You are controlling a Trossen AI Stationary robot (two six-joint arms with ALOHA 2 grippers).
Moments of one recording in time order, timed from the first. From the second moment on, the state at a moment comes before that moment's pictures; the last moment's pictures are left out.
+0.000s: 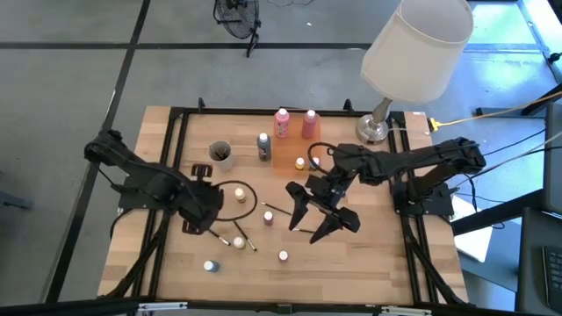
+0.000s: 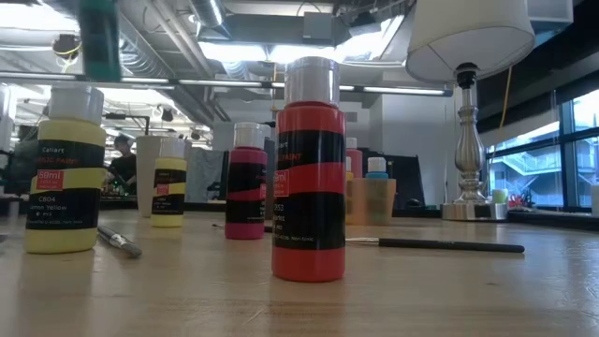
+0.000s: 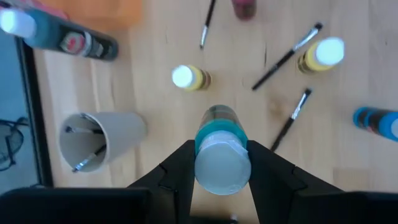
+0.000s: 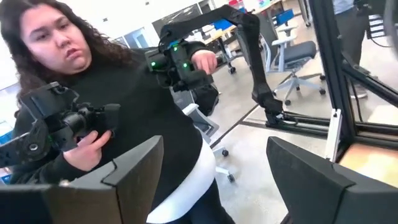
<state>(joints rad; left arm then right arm) -0.52 1.40 1.54 -1.55 -0.34 -0.43 0.20 1.52 1.33 0.18 -0.80 0.43</state>
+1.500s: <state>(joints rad) 0.14 1.81 1.98 -1.34 -0.08 0.71 0.24 1.32 1.33 -0.23 -0.46 0.32</state>
